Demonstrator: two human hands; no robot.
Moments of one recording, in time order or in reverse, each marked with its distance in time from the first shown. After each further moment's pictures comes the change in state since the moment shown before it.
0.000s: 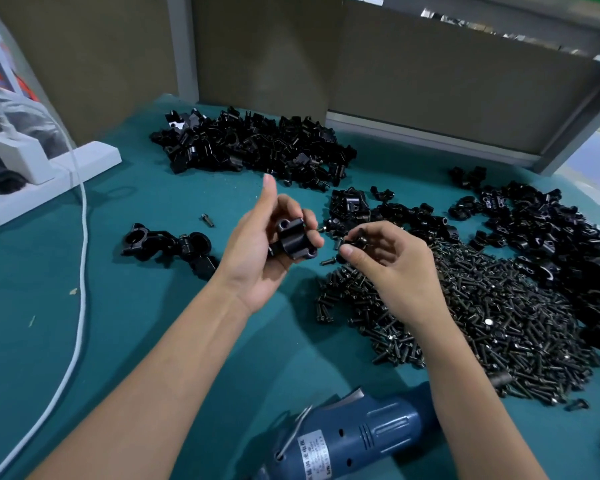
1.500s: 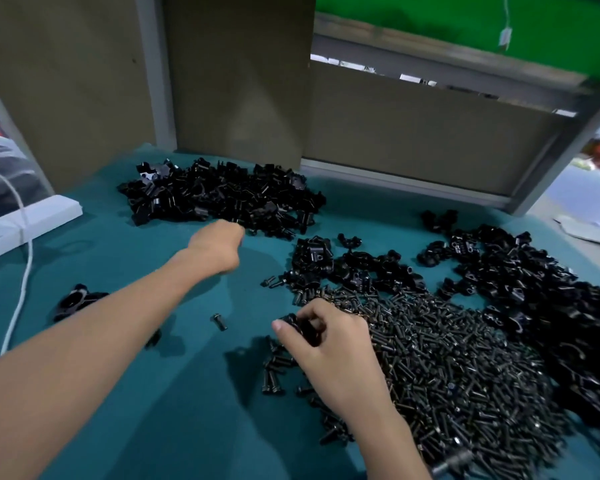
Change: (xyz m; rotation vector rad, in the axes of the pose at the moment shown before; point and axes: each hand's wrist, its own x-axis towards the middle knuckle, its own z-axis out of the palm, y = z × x) left_hand 0.138 0.017 -0.036 2.186 0.128 -0.194; right_hand -0.008 0.007 0.003 -0.187 -0.104 0.055
